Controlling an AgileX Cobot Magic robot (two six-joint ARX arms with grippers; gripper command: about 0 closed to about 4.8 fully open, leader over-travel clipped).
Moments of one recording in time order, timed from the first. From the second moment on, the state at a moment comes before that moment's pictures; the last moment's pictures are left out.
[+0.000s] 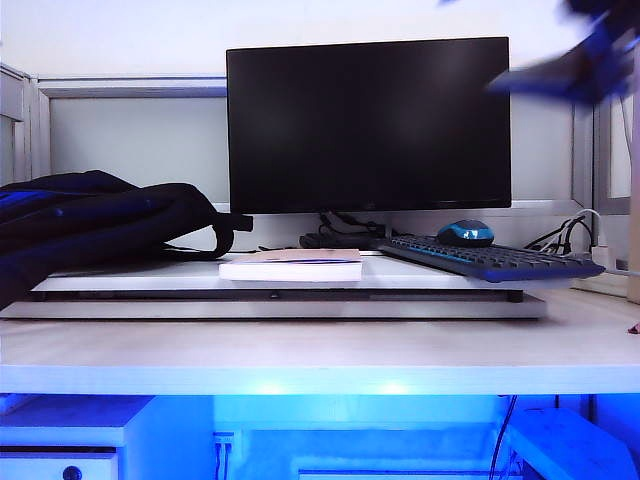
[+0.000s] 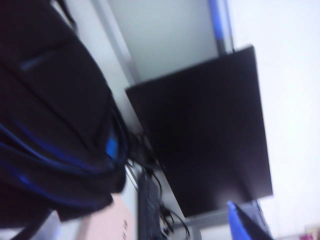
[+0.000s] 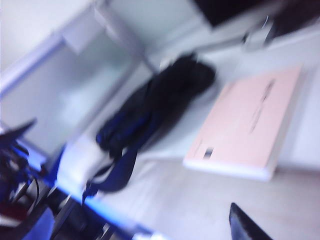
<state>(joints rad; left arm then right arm) 0.25 1.23 0.59 0.70 0.46 -1.27 0.29 1.04 0.56 0.46 -0.46 0.67</state>
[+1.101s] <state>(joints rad) 0.25 1.30 0.59 0.73 0.46 -1.21 0.32 1.88 0.78 1.14 -0.52 1.44</state>
